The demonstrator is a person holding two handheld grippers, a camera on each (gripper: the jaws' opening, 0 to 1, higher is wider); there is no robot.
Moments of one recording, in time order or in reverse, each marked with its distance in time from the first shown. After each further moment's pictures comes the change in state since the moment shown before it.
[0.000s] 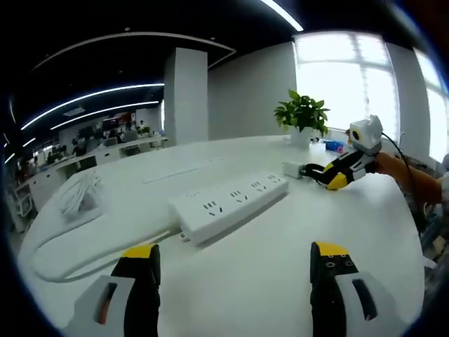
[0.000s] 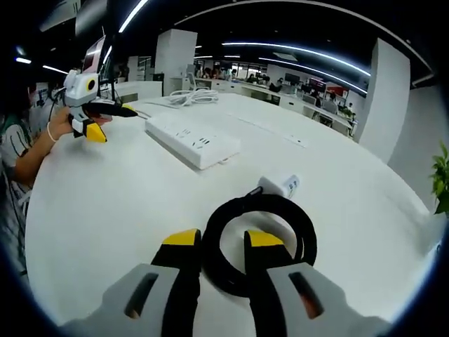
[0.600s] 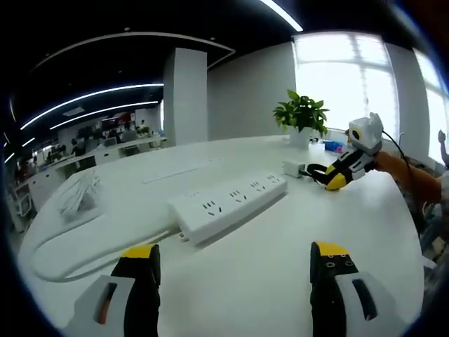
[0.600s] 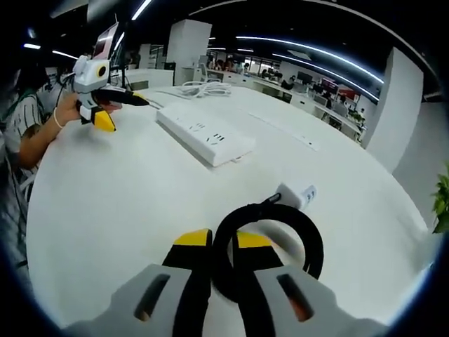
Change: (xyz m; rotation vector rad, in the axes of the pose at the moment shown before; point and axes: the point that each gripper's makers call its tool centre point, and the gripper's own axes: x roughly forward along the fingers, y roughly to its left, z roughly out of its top) left arm -0.001 -0.001 0.001 -0.002 -0.002 -0.004; right arm 0.001 0.011 0.003 -0.079 0.048 0.036
